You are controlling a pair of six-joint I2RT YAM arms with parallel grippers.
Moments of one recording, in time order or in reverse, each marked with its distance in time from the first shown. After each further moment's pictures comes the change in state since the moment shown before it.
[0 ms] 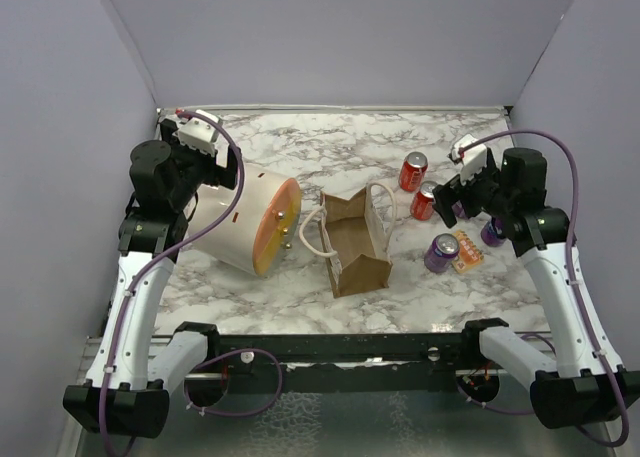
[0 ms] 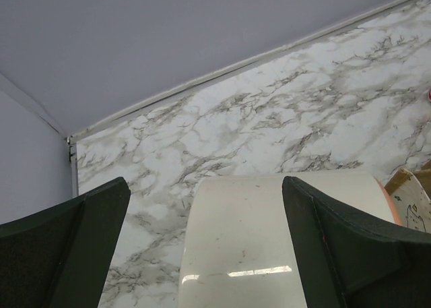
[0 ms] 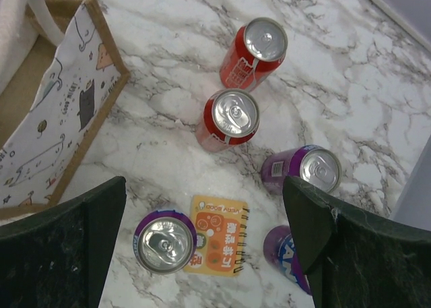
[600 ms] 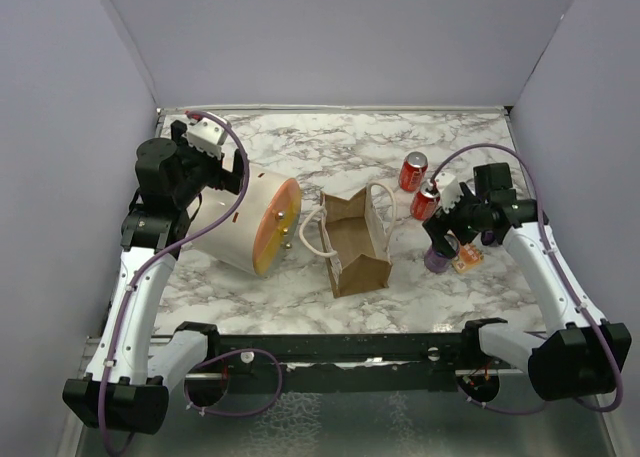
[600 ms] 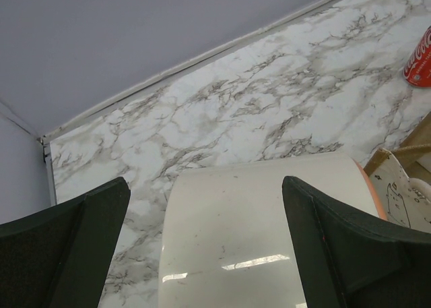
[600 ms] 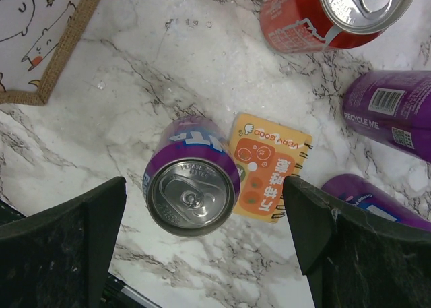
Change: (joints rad) left arm -0.013 0.027 0.013 -0.043 0.058 0.018; right arm 0.000 0.142 -0.127 -0.212 0.026 -0.184
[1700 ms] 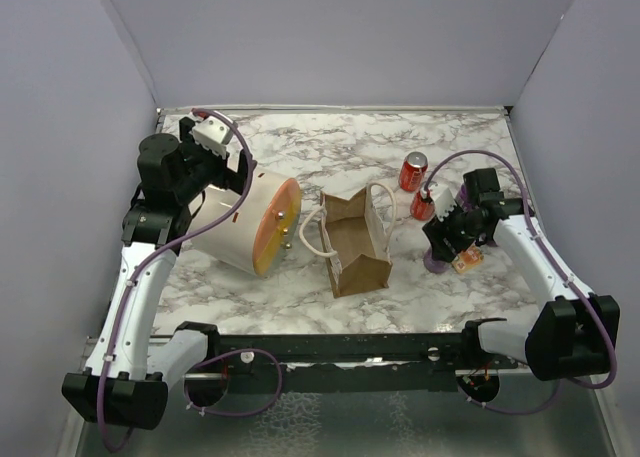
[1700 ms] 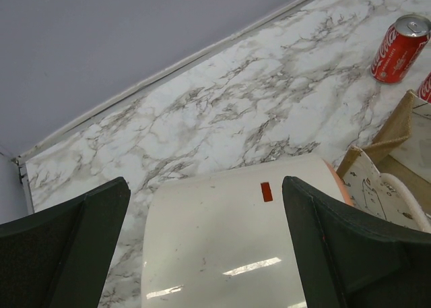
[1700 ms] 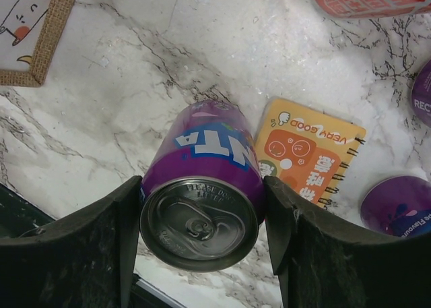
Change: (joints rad) left arm -0.010 0.020 0.021 -0.016 0.084 0.004; right arm 0.000 0.110 -0.068 0.016 -0.003 0.011
